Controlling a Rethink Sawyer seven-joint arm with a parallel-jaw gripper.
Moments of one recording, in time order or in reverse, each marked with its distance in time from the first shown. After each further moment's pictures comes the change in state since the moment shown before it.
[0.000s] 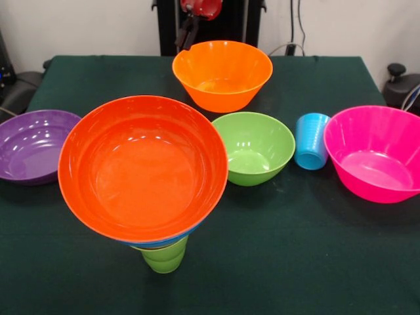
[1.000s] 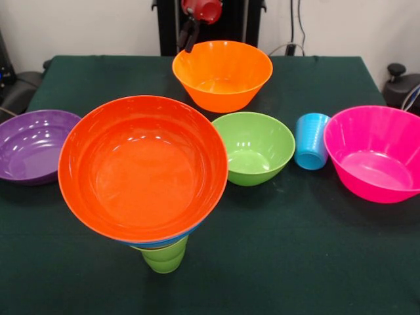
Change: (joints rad) arm 0.000 0.060 0.000 -0.003 0.000 0.000 0.000
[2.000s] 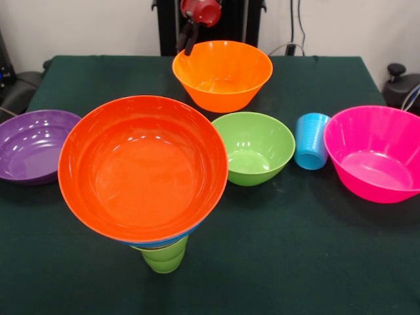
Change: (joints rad) arm 0.000 0.002 0.001 -0.017 0.000 0.000 0.000
